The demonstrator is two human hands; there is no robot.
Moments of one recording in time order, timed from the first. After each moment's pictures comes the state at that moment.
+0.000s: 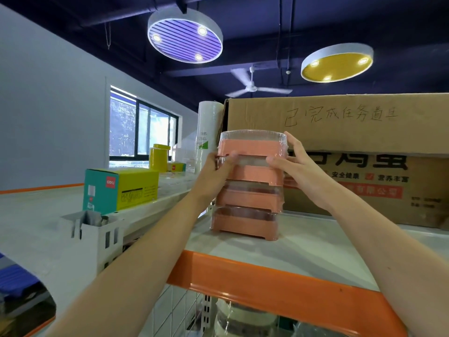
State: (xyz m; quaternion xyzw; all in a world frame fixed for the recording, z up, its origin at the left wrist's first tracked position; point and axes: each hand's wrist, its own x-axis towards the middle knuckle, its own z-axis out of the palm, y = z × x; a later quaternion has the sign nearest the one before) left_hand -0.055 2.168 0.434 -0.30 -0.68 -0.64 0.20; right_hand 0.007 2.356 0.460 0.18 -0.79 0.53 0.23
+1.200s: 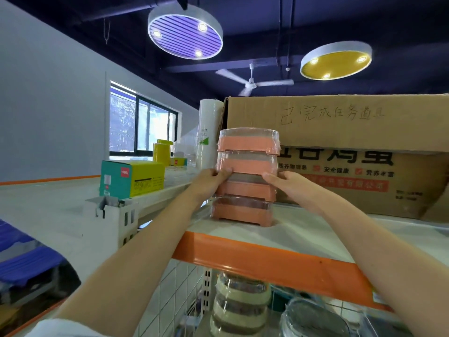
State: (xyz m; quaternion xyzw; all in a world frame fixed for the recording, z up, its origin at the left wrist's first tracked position) left_hand -0.033 2.152 0.421 -0.23 -0.79 -0.56 0.13; right_hand 0.026 2.349 0.436 0.05 -0.89 0.42 0.16
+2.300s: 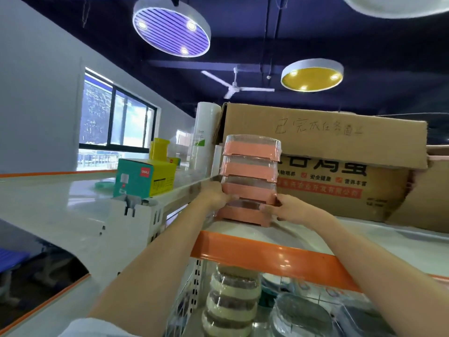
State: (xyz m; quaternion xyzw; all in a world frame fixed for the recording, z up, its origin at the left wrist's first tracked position) left_hand -0.045 2.147 0.405 -0.24 -0.85 -0.46 0.10; right_hand 0.041 2.329 0.417 -0.03 -0.97 0.21 0.12
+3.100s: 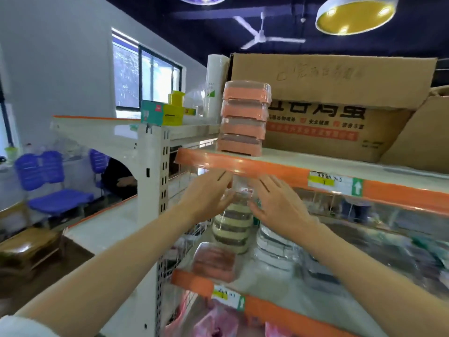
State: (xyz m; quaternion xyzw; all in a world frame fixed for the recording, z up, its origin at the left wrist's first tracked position) left_hand 0.146 2.120 0.300 -0.39 -0.82 -0.12 0.40; right_hand 0.203 2.304 0.303 0.22 -0.88 -0.07 0.40
